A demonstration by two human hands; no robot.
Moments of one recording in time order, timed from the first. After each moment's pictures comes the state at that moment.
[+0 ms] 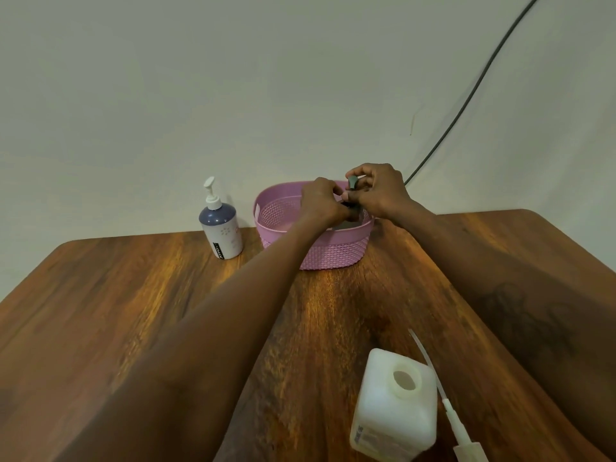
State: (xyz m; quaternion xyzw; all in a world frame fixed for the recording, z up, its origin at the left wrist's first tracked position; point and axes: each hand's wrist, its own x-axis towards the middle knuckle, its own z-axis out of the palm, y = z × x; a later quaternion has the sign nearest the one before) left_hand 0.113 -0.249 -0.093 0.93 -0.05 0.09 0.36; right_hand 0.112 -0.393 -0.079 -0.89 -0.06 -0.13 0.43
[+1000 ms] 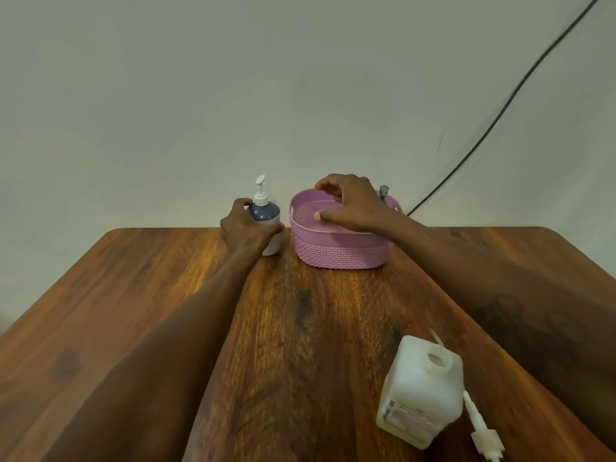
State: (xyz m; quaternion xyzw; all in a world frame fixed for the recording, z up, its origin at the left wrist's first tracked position) left_hand 0.060 -0.071 -0.135 0.84 0.15 0.27 0.44; right_hand 0.061 -0.296 -0.047 -0.92 -0.25 -0.10 0.29
